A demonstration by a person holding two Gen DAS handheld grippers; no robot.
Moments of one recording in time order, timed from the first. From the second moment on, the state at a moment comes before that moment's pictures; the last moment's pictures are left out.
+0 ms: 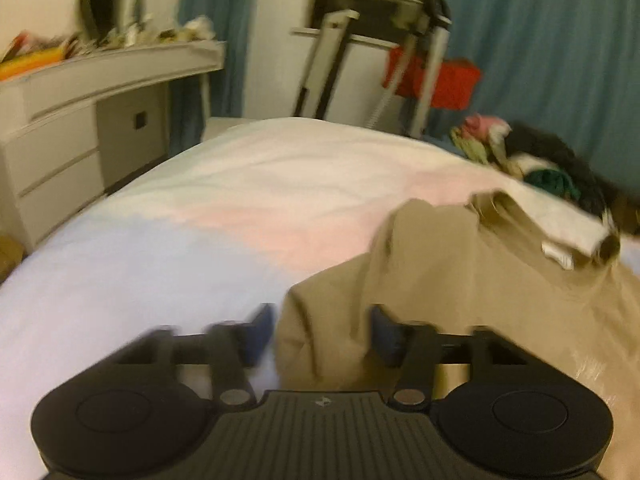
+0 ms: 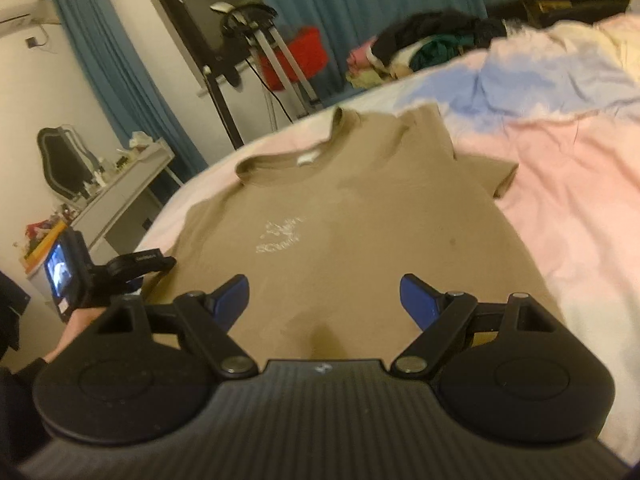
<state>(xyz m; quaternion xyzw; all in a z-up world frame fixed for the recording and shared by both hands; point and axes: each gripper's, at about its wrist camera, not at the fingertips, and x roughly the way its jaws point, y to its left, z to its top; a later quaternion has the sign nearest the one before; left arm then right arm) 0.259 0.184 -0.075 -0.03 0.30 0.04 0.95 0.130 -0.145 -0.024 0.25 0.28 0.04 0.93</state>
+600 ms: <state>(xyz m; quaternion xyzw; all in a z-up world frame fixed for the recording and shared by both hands) 0.180 -0.017 -0.110 0.33 0.23 -0.14 0.90 0.109 -0.177 -0.021 0.28 0.28 0.00 0.92</state>
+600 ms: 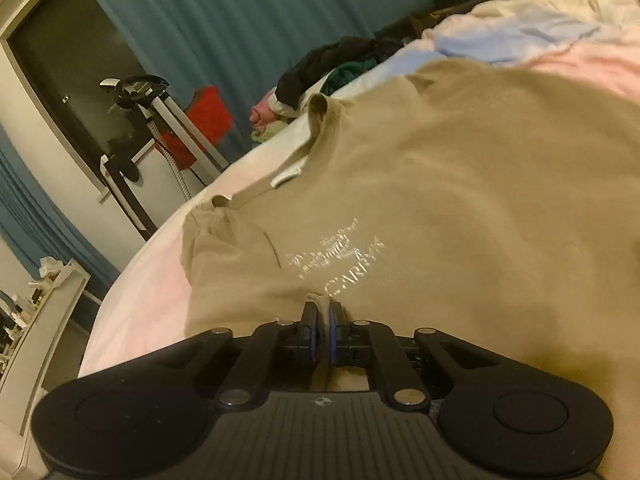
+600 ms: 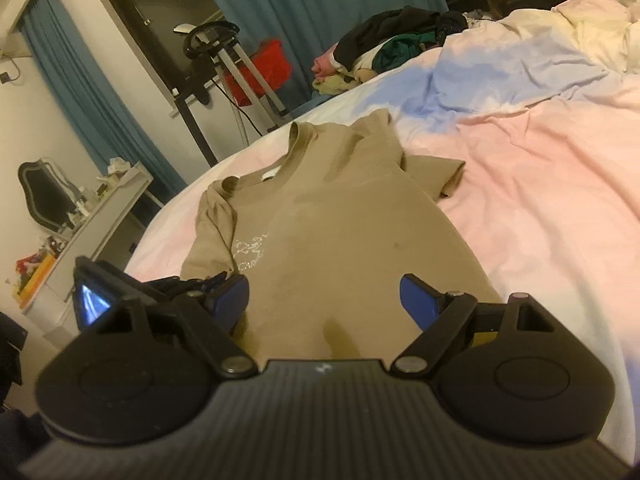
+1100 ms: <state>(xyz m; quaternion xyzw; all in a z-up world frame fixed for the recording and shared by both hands) 0.236 0.133 -0.055 -0.16 0.34 -0.12 0.92 0.119 -0.180 -0.035 0.31 0.31 0.01 0.90</state>
